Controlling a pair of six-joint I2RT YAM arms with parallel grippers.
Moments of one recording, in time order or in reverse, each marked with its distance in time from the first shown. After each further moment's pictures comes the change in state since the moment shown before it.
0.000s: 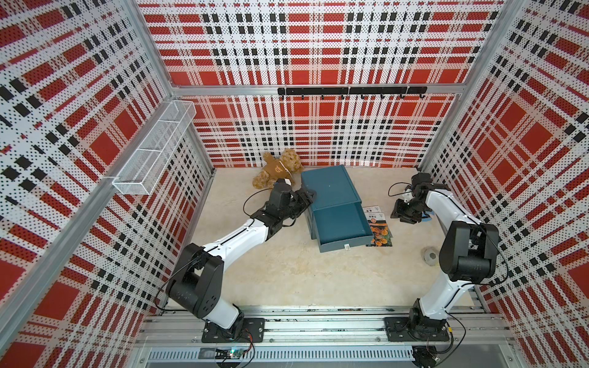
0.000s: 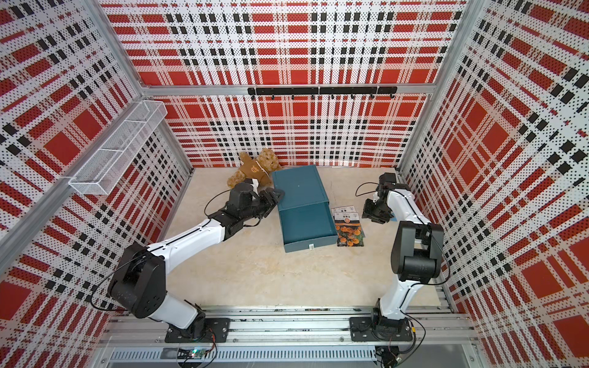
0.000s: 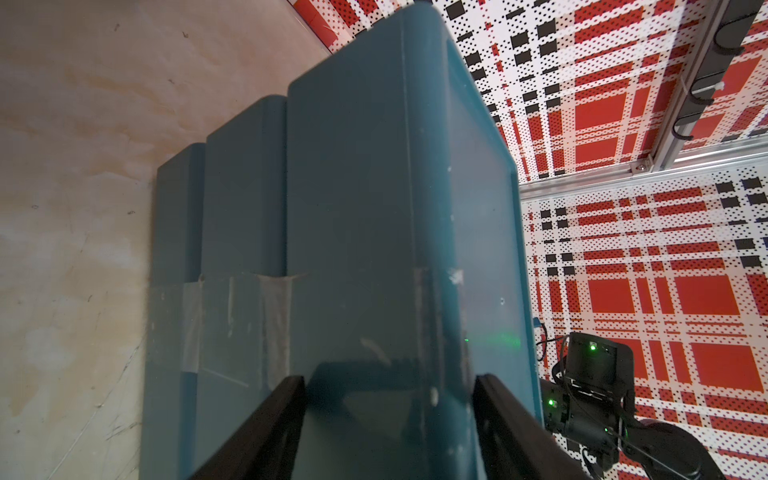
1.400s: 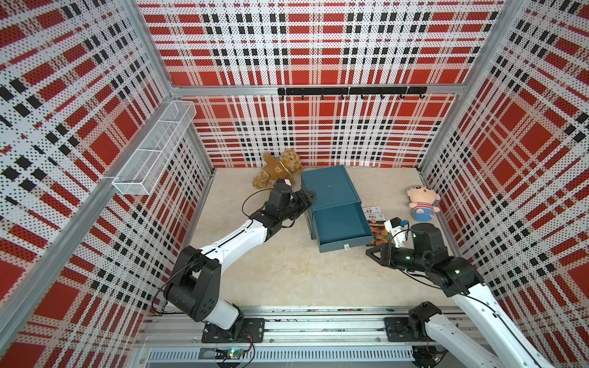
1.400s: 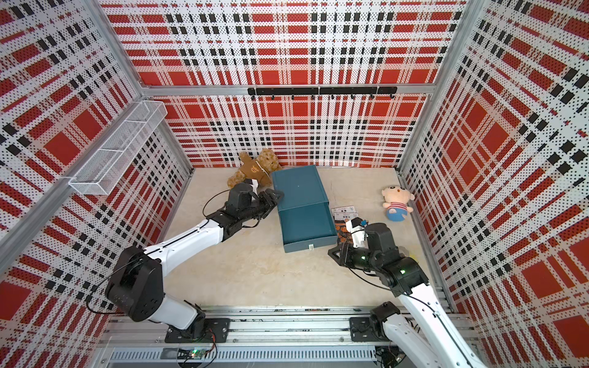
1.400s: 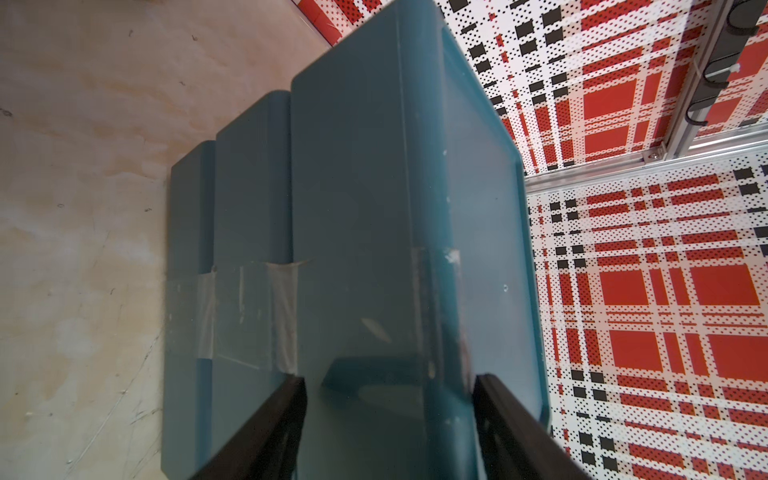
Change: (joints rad) left arm -0.004 -0.023 0.002 -0.050 -0.006 0.034; right arm 0.560 -1.049 -0.642 0.179 -0.307 0.447
